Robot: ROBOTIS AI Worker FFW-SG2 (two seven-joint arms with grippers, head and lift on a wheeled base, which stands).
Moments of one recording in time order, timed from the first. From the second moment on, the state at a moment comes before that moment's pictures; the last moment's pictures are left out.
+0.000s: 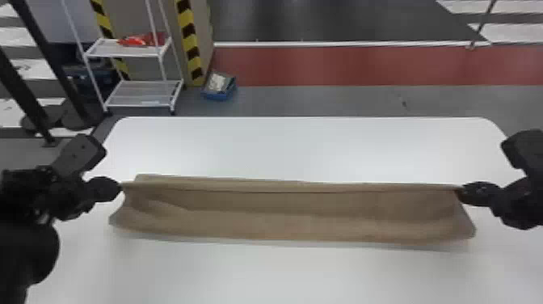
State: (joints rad) left arm -0.04 0.28 0.22 -1.75 -0.80 0.55 -1.01; right arm -0.04 -0.20 -0.25 -1.85 0.70 0.74 1.01
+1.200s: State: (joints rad) left arm -0.06 0.29 0.19 -1.70 -0.81 0.55 -1.01; right arm -0.12 -0.22 -0.17 -1.73 0.80 0.73 0.98
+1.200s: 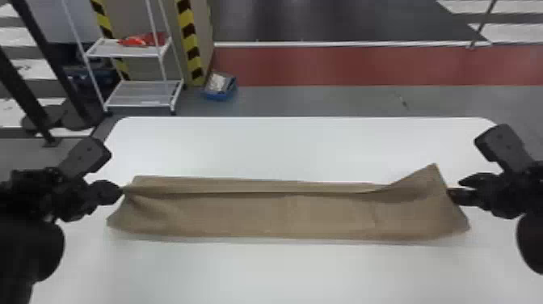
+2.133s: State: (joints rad) left arm -0.02 0.28 0.20 -1.74 -0.78 0.53 -0.94; right arm -0.05 -0.22 -0.22 -1.78 0.78 0.74 0.97
